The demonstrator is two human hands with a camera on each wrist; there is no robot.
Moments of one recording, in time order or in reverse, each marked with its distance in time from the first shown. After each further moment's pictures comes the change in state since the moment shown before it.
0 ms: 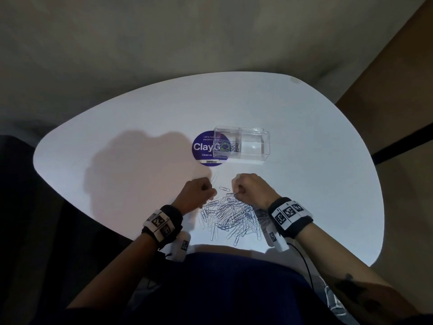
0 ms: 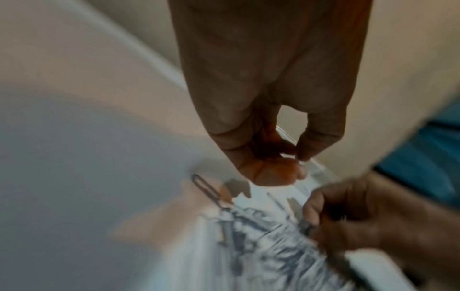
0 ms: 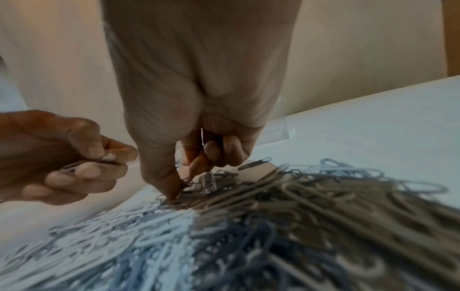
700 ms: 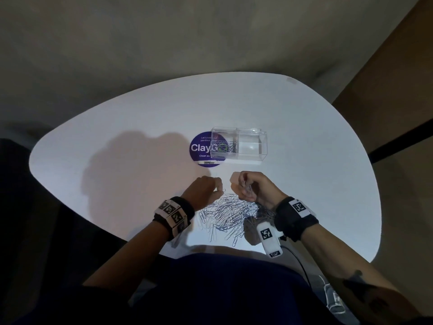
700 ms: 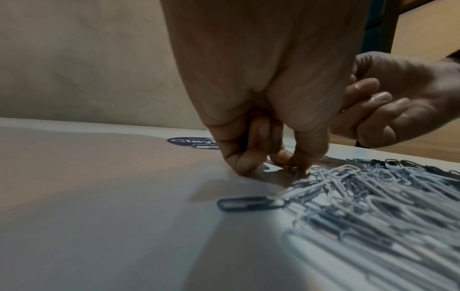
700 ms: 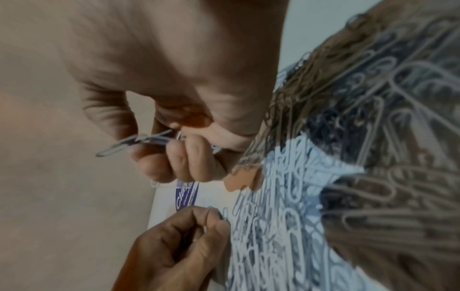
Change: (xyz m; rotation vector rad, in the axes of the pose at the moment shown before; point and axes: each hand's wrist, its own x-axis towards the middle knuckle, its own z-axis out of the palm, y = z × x) left_hand 0.026 0.003 0.012 0.487 -0.059 0.344; right_hand -0.017 -0.005 -0.016 1.473 -0.076 0.161
